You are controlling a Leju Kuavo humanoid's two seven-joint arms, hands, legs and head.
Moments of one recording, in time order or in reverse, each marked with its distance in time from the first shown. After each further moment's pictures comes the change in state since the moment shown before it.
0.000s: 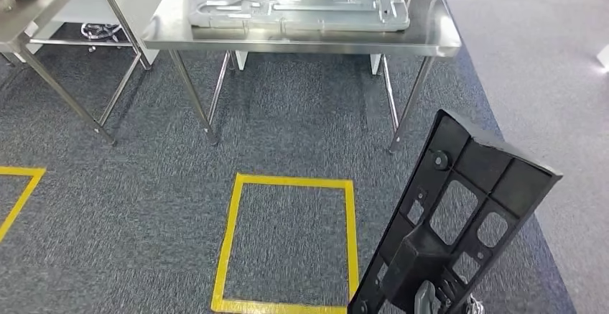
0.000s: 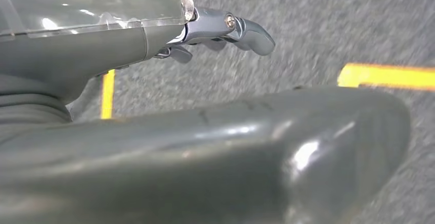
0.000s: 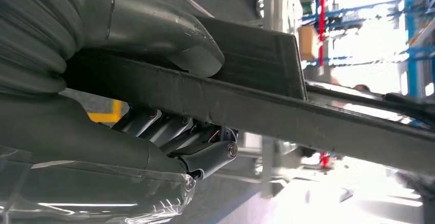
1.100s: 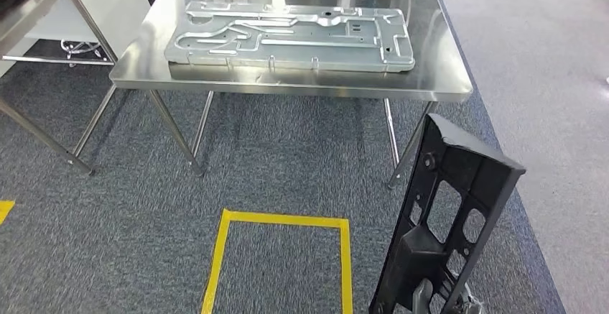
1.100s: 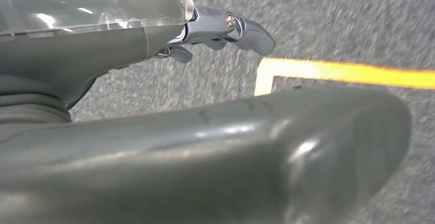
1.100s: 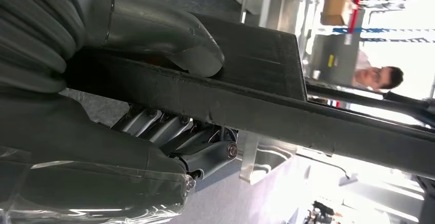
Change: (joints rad) left arm -0.007 0.013 0.001 0.002 -0.009 -0.018 0.016; right arm -0.025 0.000 -0.016 0.031 0.151 -0.147 0.032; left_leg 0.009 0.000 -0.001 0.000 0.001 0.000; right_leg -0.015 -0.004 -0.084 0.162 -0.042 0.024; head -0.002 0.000
